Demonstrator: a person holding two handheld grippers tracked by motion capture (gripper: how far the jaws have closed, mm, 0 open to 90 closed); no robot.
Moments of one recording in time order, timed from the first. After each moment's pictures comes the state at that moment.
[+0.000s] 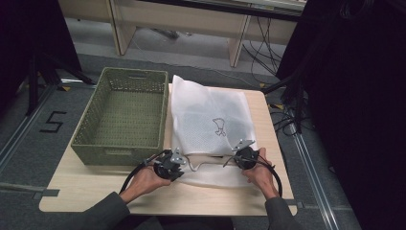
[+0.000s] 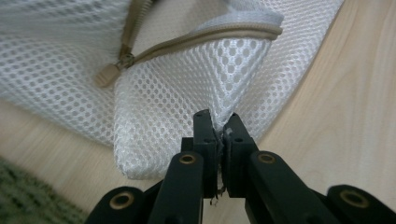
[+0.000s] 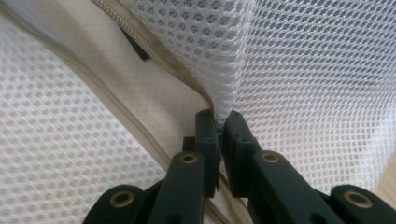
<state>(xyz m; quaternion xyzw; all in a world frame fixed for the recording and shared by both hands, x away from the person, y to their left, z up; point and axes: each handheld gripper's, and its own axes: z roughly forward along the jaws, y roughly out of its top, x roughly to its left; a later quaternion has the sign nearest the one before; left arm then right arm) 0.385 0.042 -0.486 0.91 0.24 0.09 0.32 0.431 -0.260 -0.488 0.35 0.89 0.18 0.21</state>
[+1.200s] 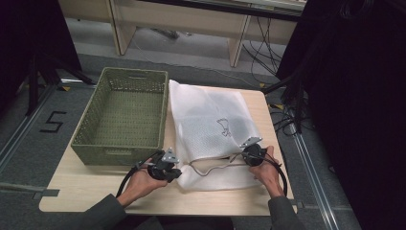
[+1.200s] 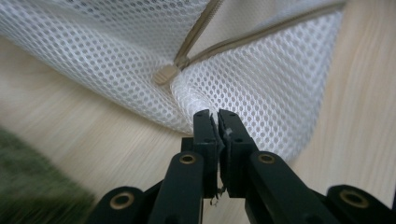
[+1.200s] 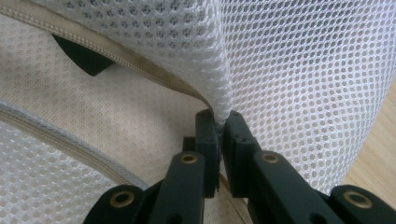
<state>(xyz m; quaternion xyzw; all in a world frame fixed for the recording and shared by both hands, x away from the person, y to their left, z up) 0.375 0.064 -0.481 0.89 0.28 0.08 0.36 0.441 -0.284 -0.484 0.37 0.88 0.17 0.24</state>
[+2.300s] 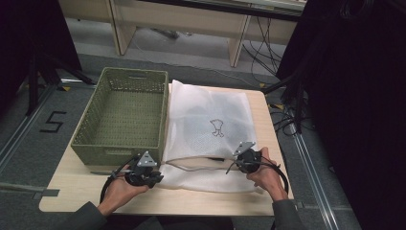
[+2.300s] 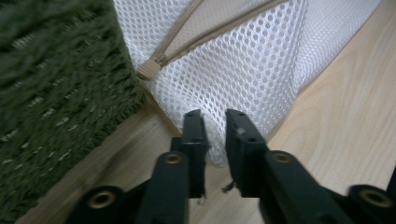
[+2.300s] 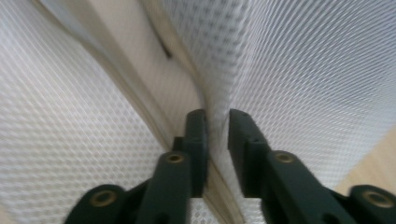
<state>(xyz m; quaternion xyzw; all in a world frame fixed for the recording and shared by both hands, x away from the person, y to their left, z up) 0.355 0.112 -0.489 0.86 0.35 0.08 0.37 0.409 -0.257 -0.457 0.29 0.92 0.17 0.20</state>
